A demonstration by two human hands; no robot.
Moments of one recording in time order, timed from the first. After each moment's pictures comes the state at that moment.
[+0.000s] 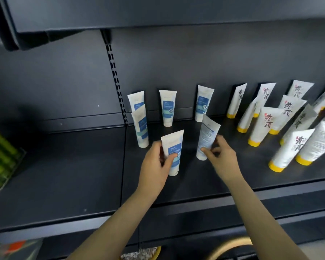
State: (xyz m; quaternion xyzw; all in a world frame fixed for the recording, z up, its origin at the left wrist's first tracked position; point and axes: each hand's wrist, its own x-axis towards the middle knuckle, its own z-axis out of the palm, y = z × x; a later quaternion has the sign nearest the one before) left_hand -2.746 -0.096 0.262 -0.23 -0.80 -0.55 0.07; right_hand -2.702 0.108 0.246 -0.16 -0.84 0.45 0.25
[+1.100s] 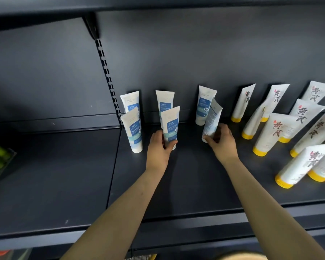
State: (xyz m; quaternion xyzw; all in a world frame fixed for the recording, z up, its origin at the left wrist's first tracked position) left_hand -2.835 -0.025 0.222 -0.14 -0.84 -0.52 0.06; right_hand -2.781 0.176 0.232 -0.19 -0.86 0.40 0.24
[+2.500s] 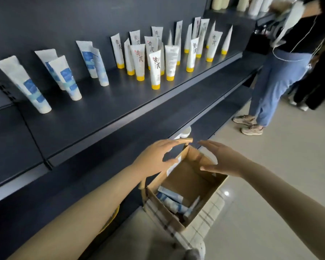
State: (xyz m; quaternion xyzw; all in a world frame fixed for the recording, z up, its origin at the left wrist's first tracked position) left_hand -2.518 -0.060 0.204 -0.68 -0.67 -0.24 -0.17; right_hand -2.302 0.053 0.245 -0.36 -0.91 0.19 -0.08
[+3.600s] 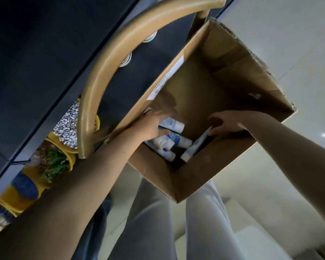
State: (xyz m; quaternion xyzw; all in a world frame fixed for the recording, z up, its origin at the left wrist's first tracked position) left_hand -2.512 0.049 -0.201 -0.53 -0.69 -0.01 -0.49; right_hand -2.299 0.217 -0.176 -0.32 -0.71 0.40 -0.48
